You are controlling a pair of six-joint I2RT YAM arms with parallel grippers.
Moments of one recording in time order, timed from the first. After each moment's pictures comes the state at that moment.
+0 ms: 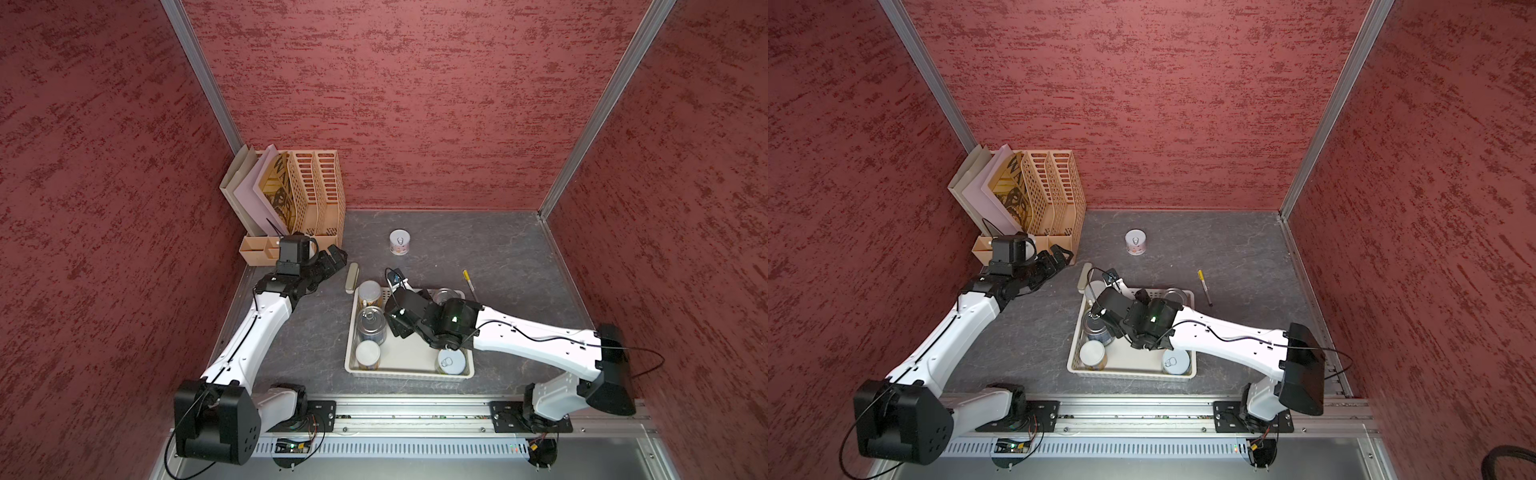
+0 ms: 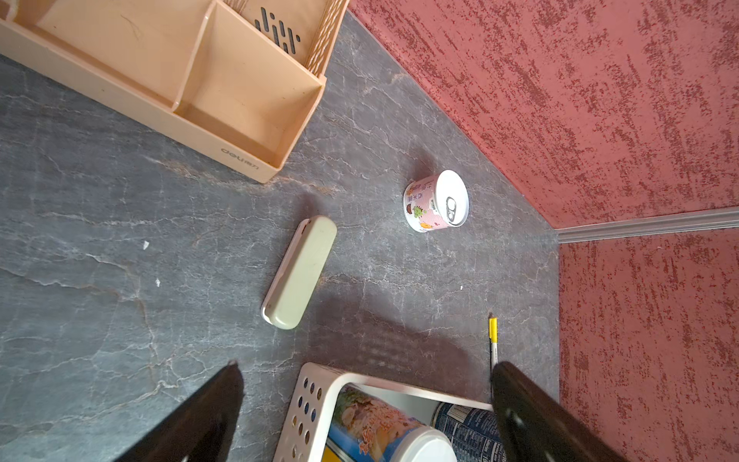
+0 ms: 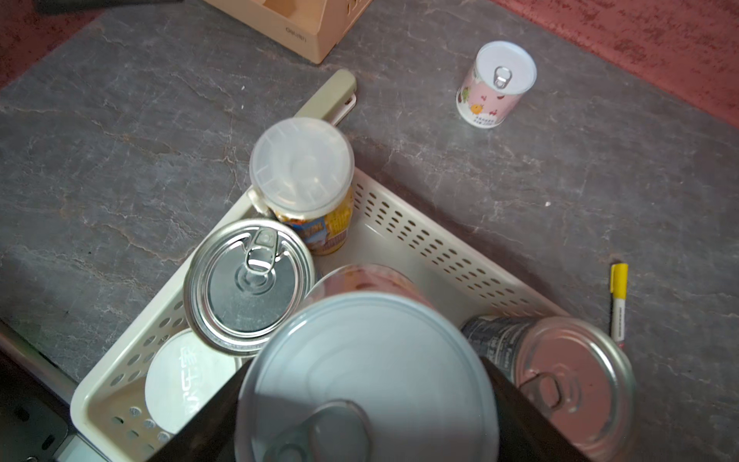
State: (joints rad) left arm -0.10 1.19 0.94 -0.45 0.23 -0.72; right arm 1.21 1.52 1.30 -0.72 0.47 0.49
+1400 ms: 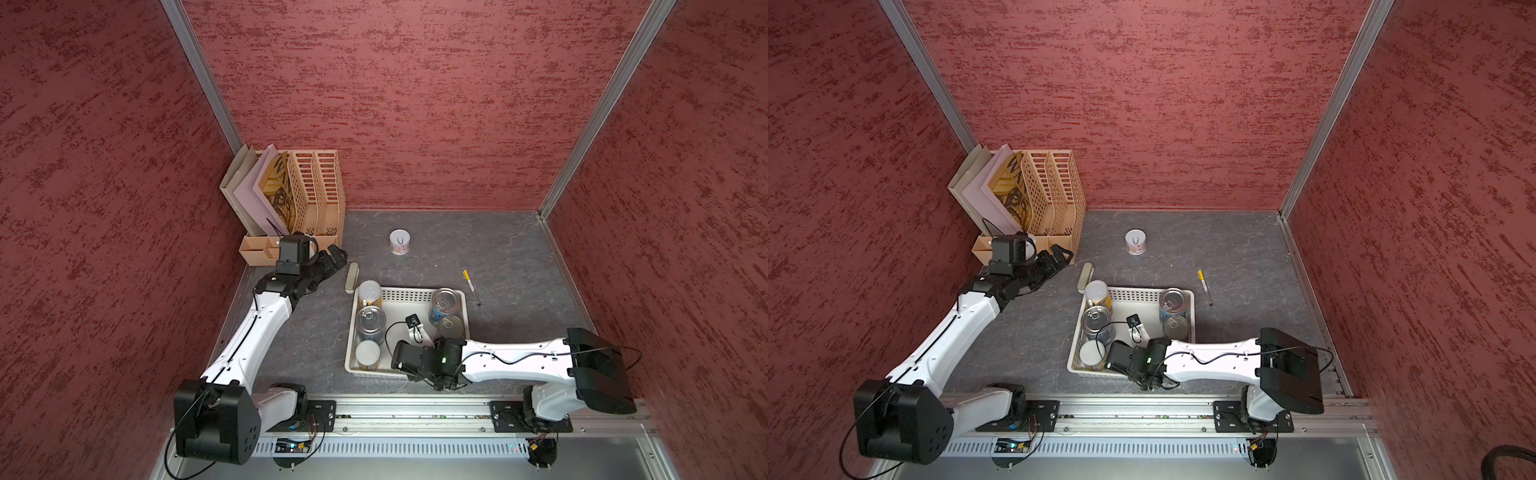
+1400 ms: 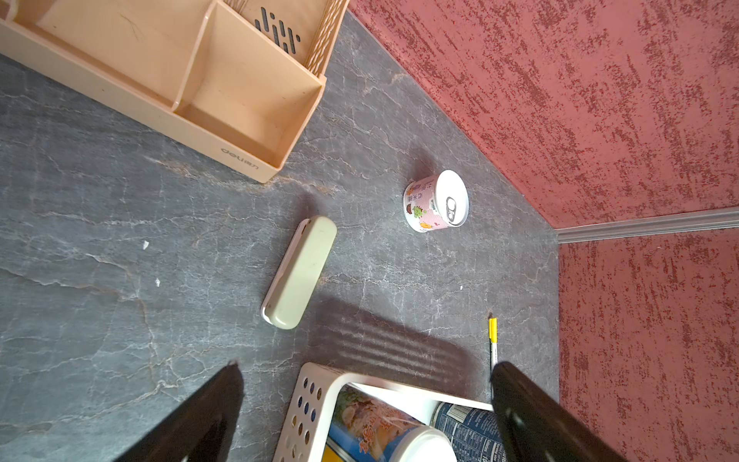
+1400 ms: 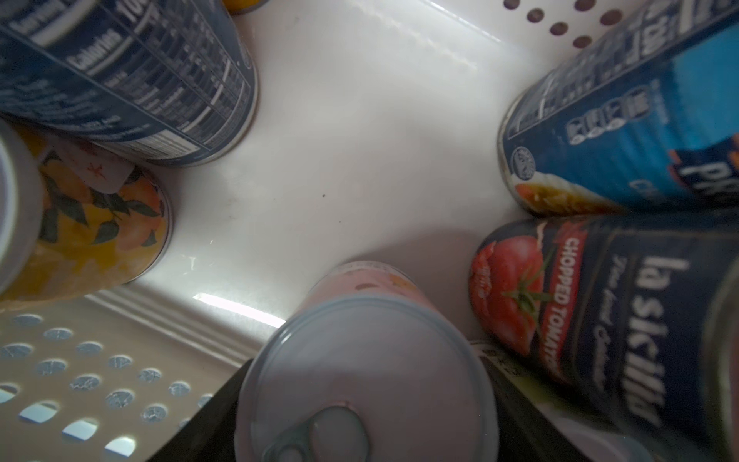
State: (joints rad) left arm -0.10 1.19 0.94 -0.45 0.23 -0.72; right arm 1.34 1.54 0.96 -0.72 0.40 0.90
